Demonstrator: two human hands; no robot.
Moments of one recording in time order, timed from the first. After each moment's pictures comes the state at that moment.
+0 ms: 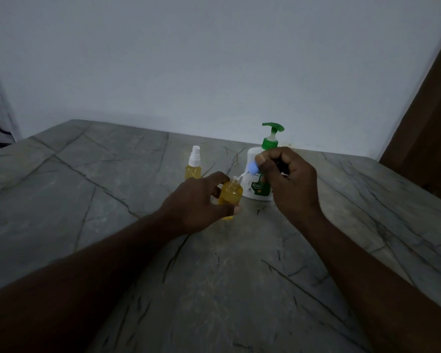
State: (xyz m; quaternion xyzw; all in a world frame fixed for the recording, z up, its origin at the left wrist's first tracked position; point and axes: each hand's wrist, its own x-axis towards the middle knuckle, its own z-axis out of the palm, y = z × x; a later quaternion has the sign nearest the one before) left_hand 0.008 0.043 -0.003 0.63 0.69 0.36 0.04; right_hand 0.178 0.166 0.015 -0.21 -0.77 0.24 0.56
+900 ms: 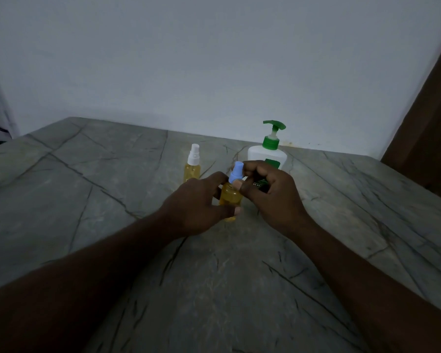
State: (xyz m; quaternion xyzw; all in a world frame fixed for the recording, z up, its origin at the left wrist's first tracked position) left_hand 0.011 0.045 -0.006 0.64 0.68 0.35 0.02; right_hand 0.166 0.159 -0.006 -0.15 -0.83 0.28 0.46
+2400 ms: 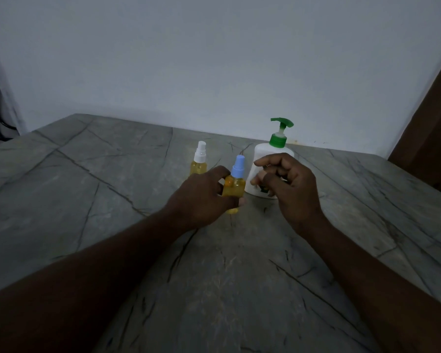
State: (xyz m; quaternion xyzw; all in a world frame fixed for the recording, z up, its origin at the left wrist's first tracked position) left_hand 0.011 0.052 -0.007 0.58 0.71 0.39 0.06; right_hand 0.178 0.167 -0.006 -0.15 -0.77 0.36 0.50
